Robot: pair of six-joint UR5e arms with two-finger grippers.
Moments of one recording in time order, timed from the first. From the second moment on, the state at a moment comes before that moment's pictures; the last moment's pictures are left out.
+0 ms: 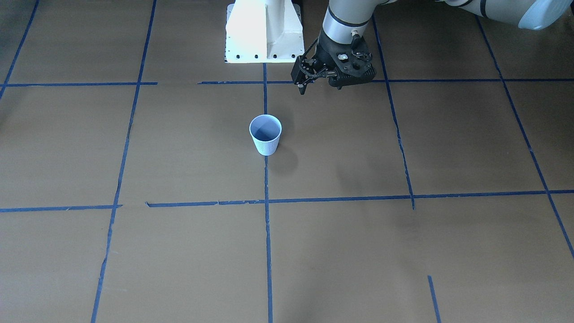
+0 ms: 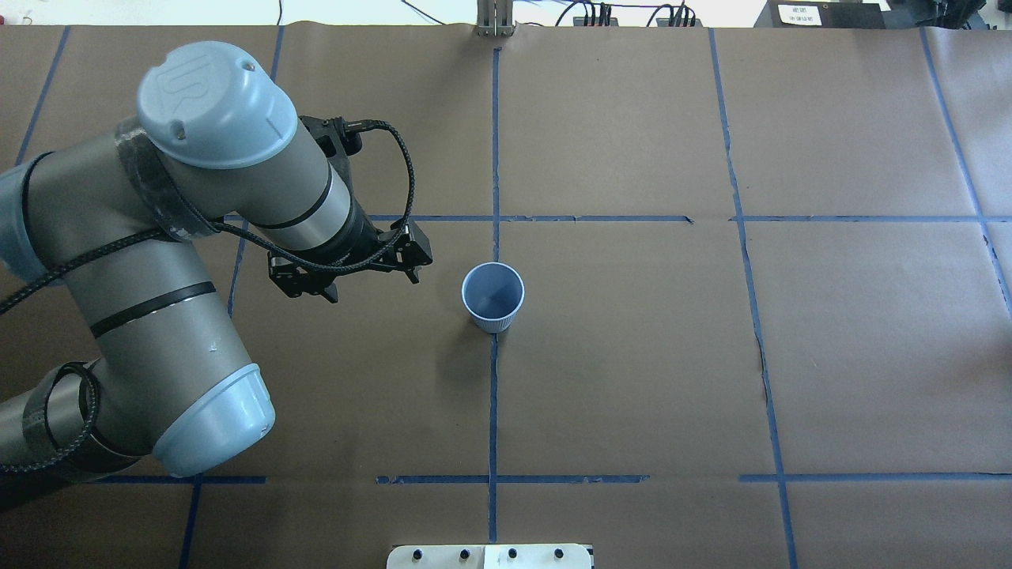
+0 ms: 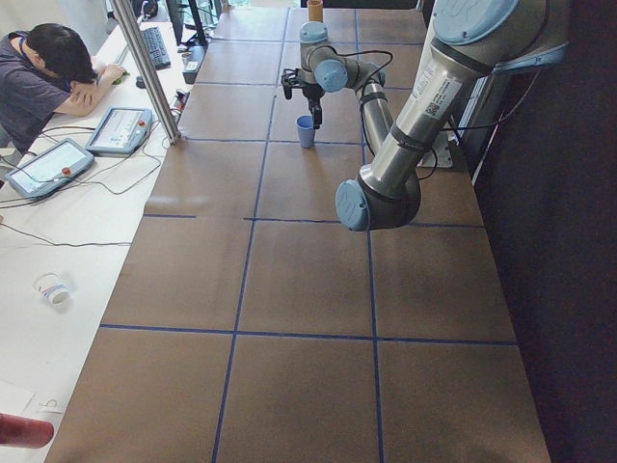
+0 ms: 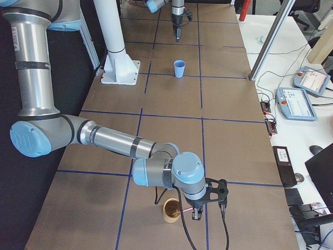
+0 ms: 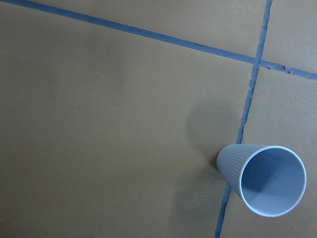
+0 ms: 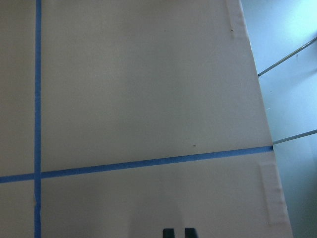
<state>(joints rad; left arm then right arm) -0.64 -2.22 -2.00 -1.30 -2.05 -1.37 1.82 -1.52 1.38 -1.28 2.24 0.02</state>
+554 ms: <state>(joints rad) -0.64 -2.22 -1.99 -1.30 -2.05 -1.37 1.91 -1.50 1.47 -1.34 2.24 0.03</state>
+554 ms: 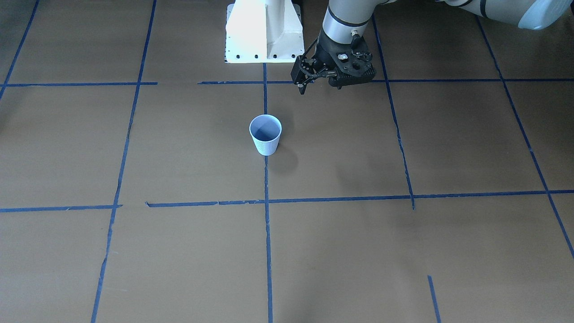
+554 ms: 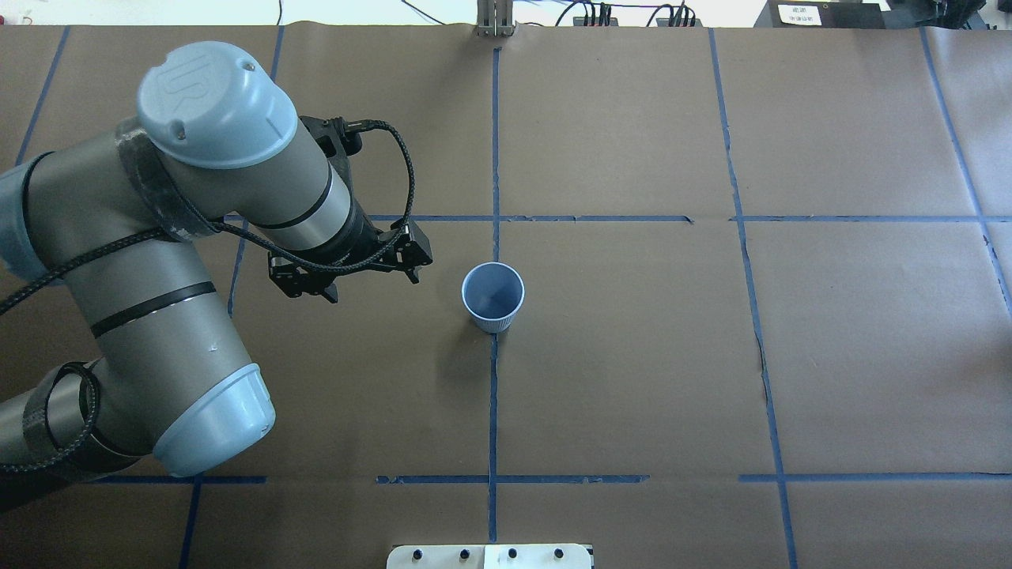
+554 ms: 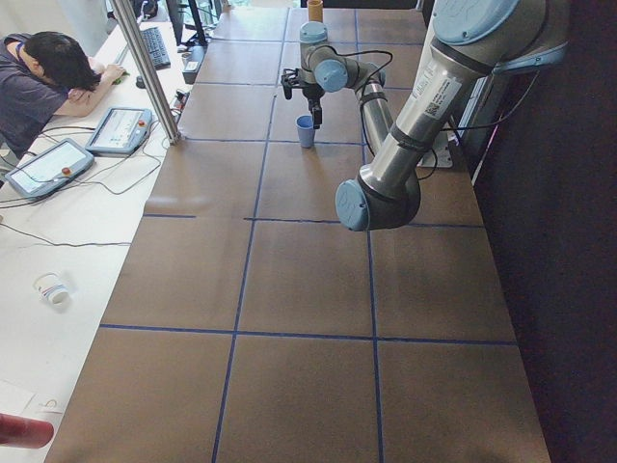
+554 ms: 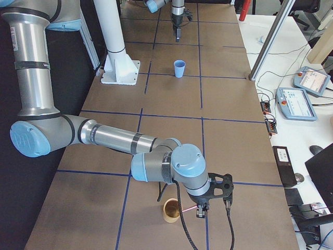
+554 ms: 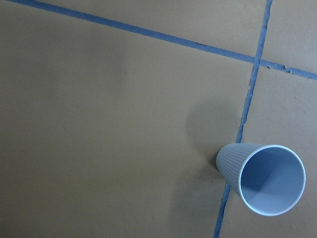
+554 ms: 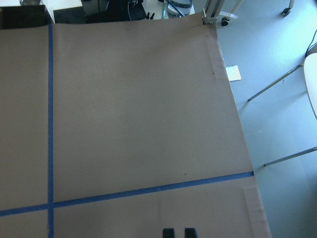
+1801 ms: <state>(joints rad) -0.77 -2.10 -2.06 -1.29 -2.06 -1.15 1.72 -1.17 1.88 -2.01 2.24 0.22</state>
